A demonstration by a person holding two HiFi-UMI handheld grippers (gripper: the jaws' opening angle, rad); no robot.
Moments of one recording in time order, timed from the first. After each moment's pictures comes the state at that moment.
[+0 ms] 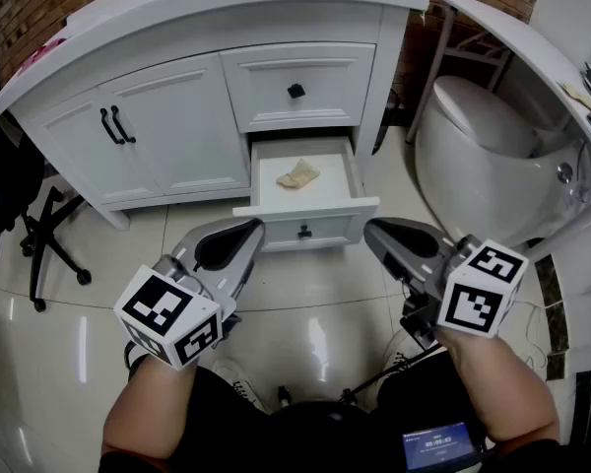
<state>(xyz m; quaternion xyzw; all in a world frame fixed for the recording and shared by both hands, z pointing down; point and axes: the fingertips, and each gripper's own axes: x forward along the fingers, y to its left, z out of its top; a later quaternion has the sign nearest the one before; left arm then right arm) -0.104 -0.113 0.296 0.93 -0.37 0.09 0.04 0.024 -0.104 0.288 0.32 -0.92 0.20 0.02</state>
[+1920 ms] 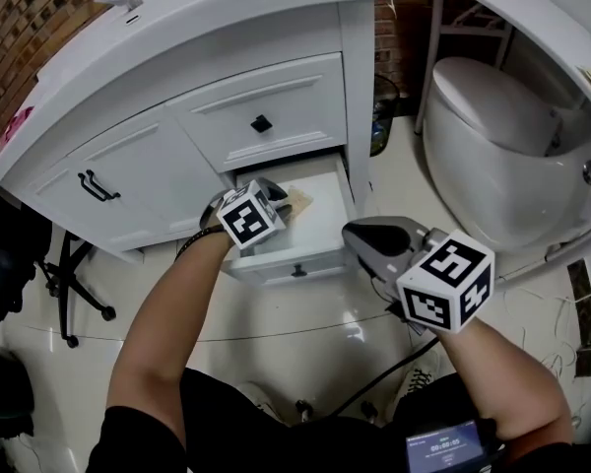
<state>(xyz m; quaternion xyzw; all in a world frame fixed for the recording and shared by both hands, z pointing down) -0.042 -0.349 0.500 0.83 -0.18 0.53 -0.07 0.046 -0.209 0.334 0.32 -0.93 0.15 0.09</state>
